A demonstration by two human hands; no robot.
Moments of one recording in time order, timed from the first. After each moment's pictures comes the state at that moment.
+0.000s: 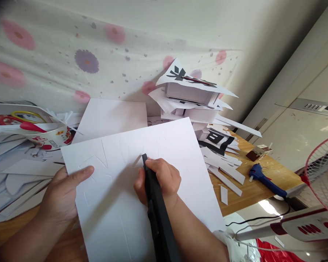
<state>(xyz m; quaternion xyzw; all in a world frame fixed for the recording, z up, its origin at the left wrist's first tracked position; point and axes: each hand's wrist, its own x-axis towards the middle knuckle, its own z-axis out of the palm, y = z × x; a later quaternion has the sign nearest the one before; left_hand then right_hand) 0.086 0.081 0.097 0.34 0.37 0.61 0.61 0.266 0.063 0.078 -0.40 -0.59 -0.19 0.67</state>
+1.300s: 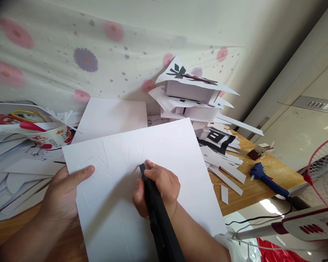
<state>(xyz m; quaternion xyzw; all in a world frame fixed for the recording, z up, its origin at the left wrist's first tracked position) 0.087 0.083 0.092 0.34 0.37 0.60 0.62 0.270 0.043 0.068 -0.41 -0.62 -0.11 0.66</state>
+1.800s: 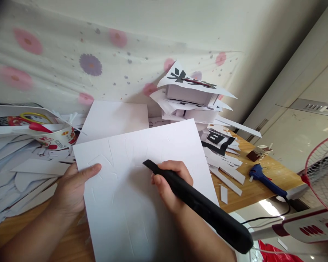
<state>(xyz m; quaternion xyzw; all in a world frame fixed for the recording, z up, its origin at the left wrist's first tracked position) 0.088 0.083 0.095 0.36 0.37 0.61 0.61 0.294 0.044 0.064 -0.27 -0.59 0.15 0.75</state>
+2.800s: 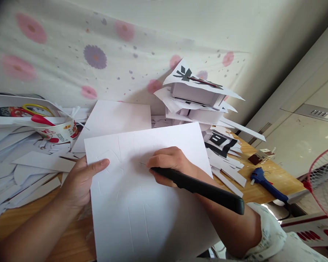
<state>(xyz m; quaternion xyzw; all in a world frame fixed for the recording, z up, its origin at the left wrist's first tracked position) 0.084 0.092 0.083 0.38 0.34 0.57 0.64 0.334 0.085 0.123 -0.19 -0.91 0.06 0.37</state>
